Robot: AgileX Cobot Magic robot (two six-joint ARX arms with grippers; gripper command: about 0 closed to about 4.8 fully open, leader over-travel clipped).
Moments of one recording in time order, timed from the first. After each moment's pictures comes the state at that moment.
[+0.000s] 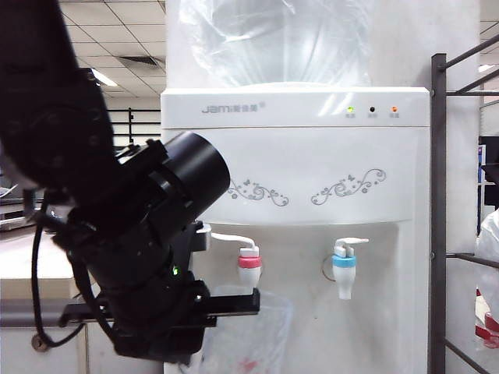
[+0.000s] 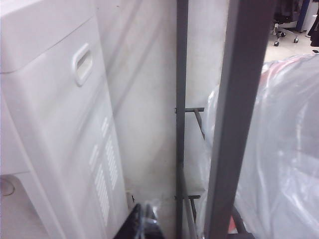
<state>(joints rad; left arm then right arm) -0.79 1.97 0.74 0.28 -0.39 -0.59 -0.01 0.00 0.01 -0.09 0.00 0.09</state>
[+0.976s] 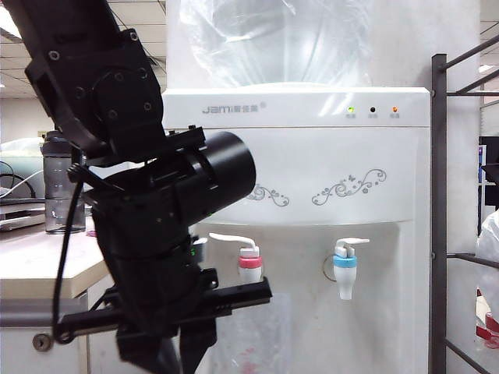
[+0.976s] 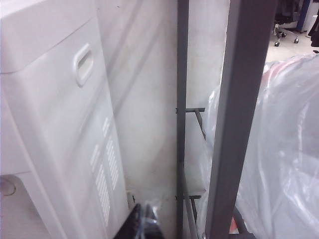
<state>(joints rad) -0.81 1.95 0.89 -0.14 -0.23 -0.89 -0.01 0.00 0.01 -0.09 0.00 0.09</state>
